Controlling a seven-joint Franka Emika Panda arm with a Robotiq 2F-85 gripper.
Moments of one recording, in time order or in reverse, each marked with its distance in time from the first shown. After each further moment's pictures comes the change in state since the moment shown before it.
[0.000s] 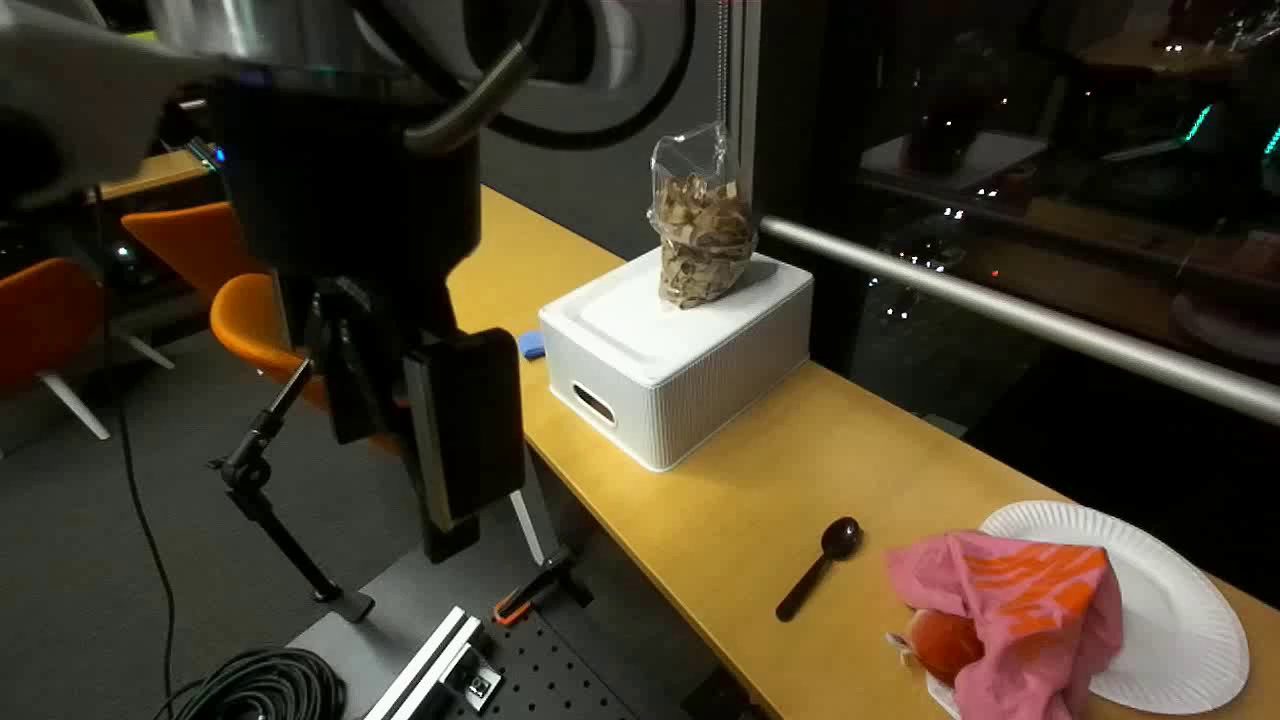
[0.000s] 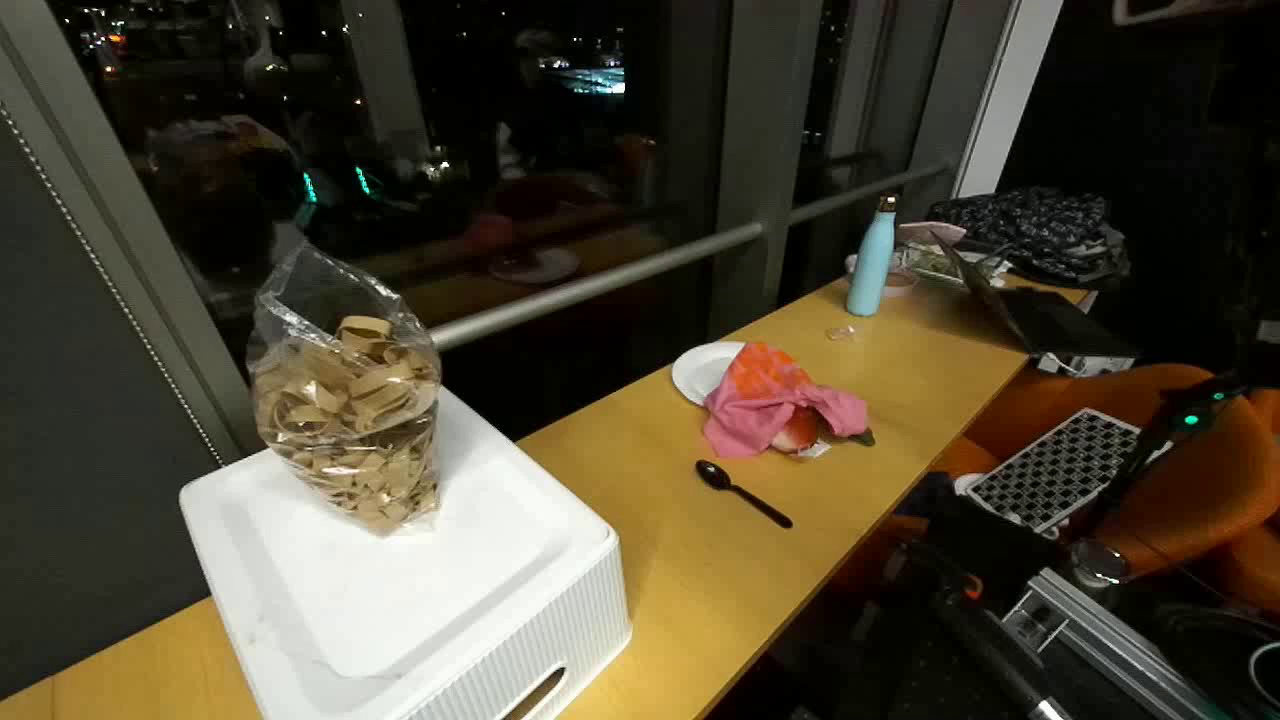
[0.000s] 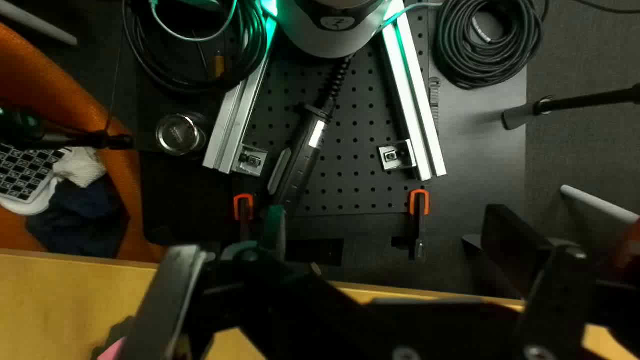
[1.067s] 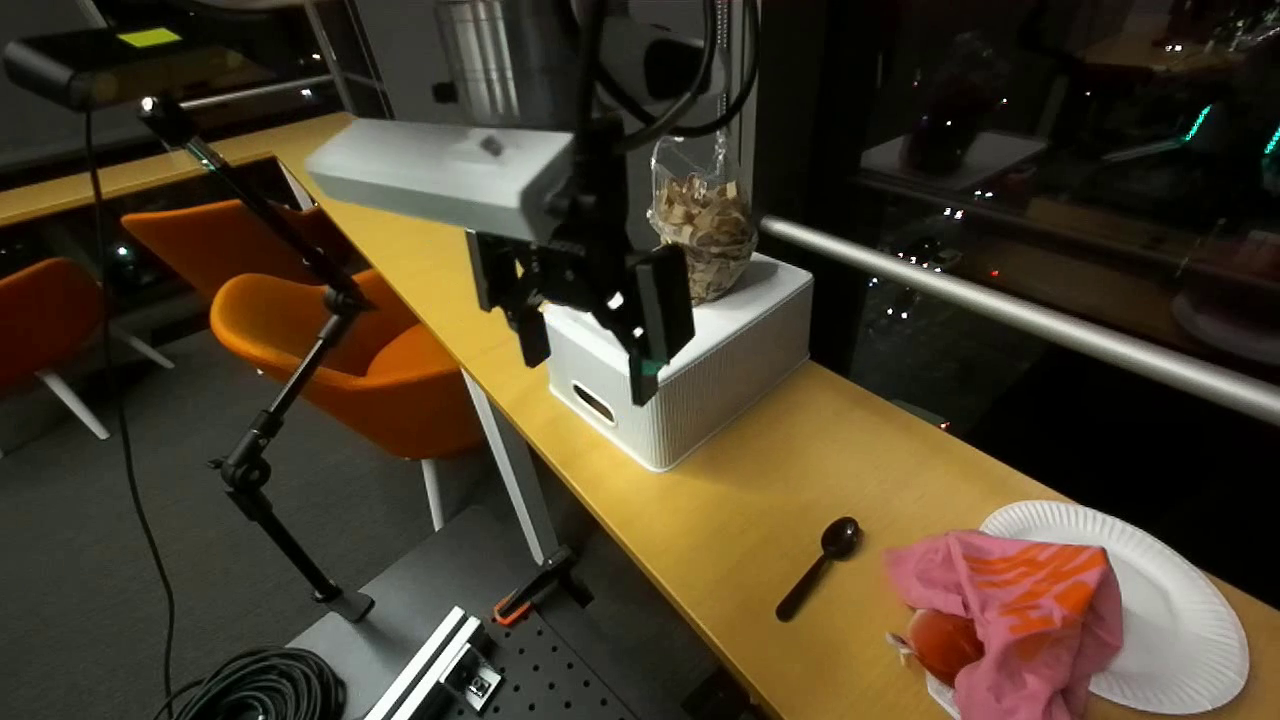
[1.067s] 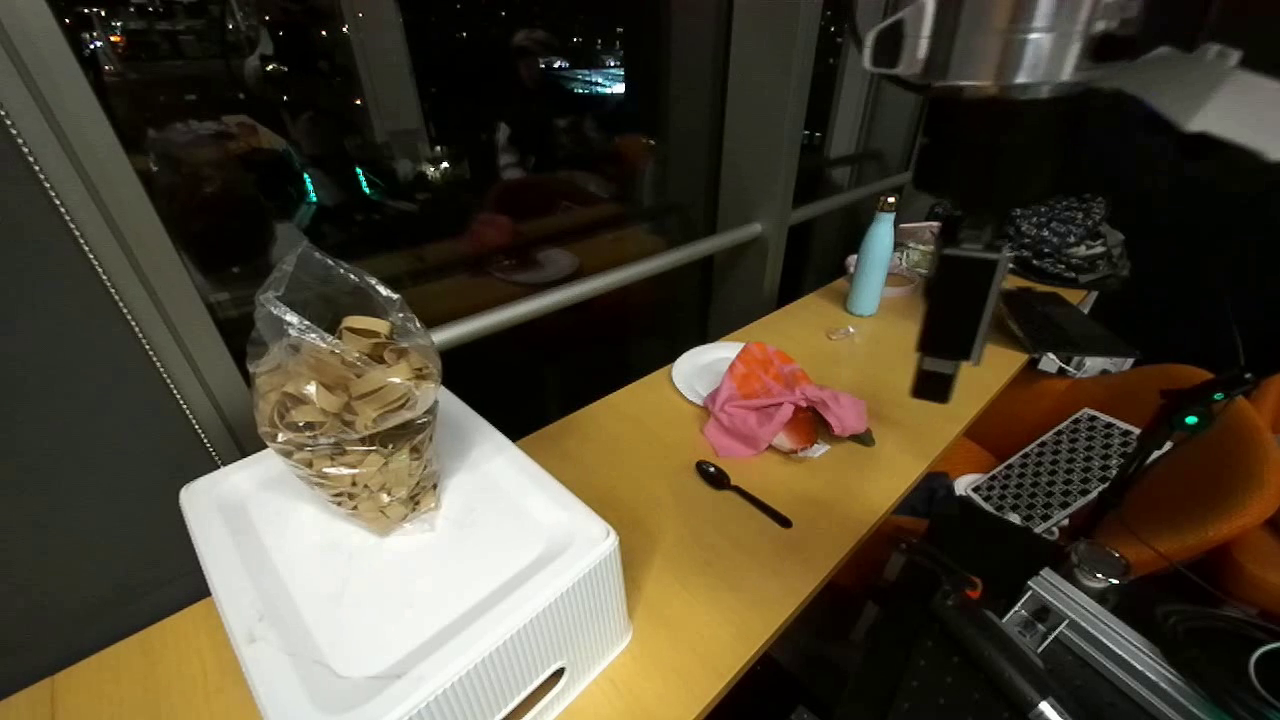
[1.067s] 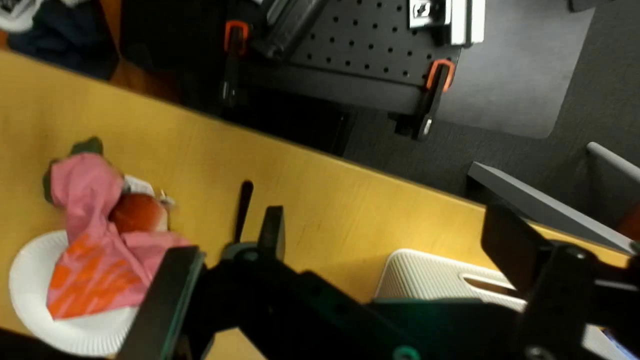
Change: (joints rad) arm 0.070 0.313 0.079 0.060 -0.021 0.449 -0.074
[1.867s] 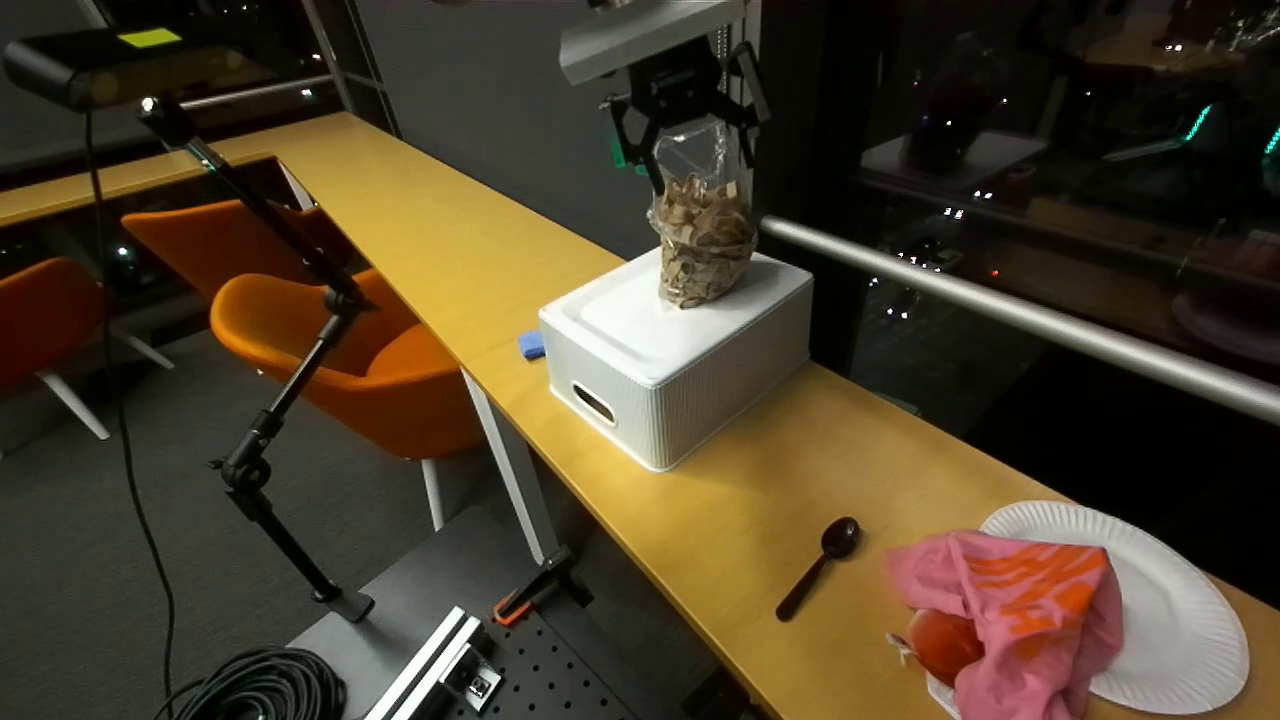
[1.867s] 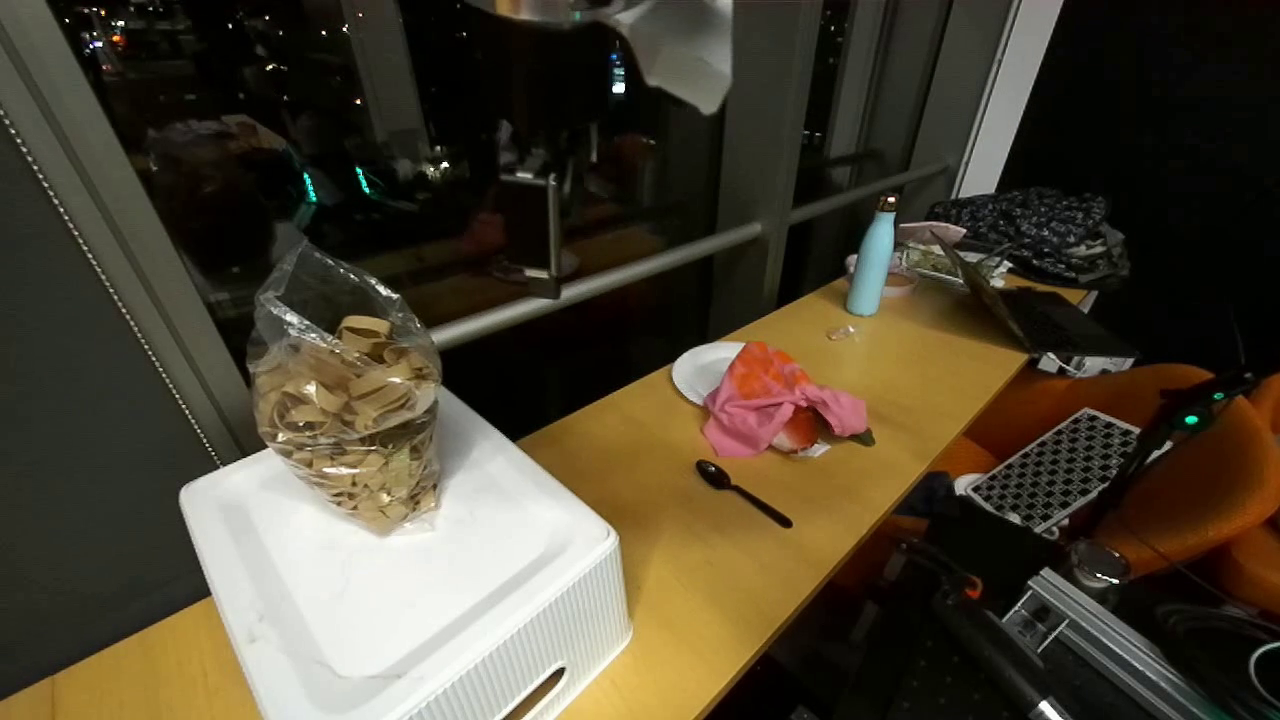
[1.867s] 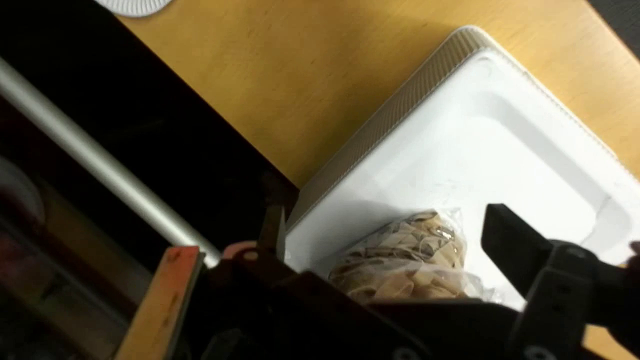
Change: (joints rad) arm 0.072 0.614 0.120 0.652 -0.251 0.211 -0.118
